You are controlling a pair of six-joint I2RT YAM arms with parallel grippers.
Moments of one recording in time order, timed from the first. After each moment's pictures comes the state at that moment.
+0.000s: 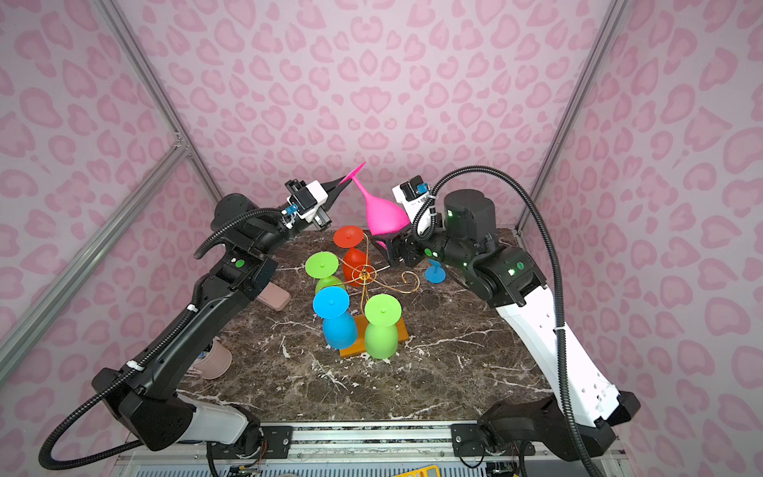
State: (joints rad) left arm -0.51 1.43 1.57 0.28 0.48 0.51; right arm 0.60 1.31 1.80 -0.74 -0.25 0.06
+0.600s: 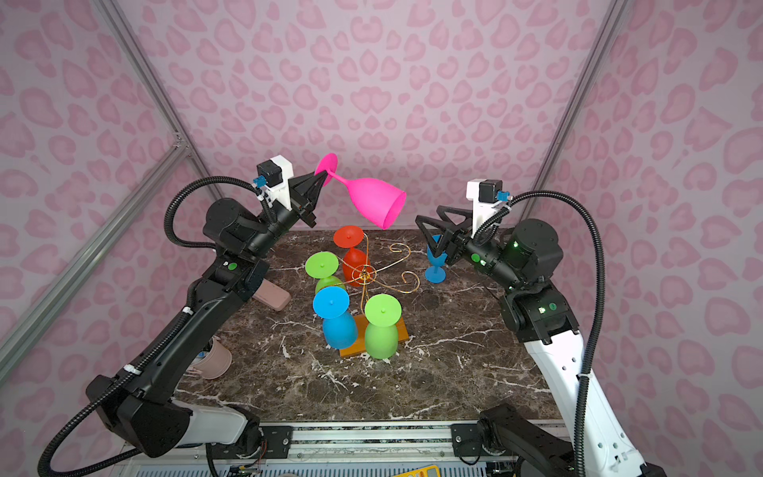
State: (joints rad) left arm -0.43 1.39 1.47 0.30 0.33 0.05; right arm 0.31 1.07 1.40 -0.22 -0.50 0.38
